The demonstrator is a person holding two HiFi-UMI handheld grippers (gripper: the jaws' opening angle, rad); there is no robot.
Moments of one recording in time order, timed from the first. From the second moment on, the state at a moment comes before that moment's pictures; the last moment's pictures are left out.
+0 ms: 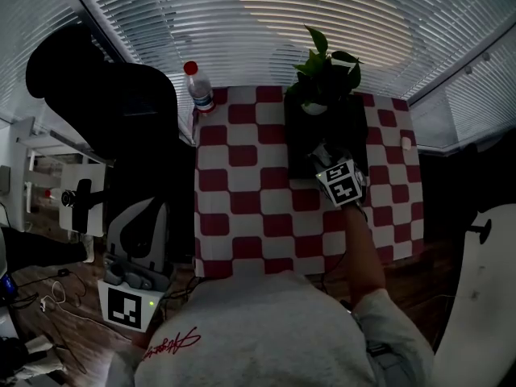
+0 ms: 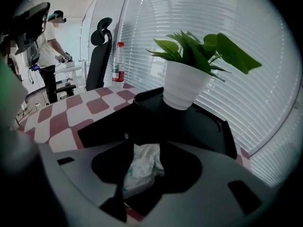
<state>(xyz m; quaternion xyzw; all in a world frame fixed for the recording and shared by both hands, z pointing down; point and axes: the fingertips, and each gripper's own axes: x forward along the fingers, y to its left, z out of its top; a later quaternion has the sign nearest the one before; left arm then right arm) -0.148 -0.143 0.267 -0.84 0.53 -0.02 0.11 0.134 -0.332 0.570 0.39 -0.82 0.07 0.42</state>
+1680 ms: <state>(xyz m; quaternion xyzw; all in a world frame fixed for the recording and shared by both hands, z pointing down) -0.150 -0.109 0.256 -0.83 0.55 0.01 0.12 0.140 -0.336 0.590 0.37 -0.78 0.07 0.50</state>
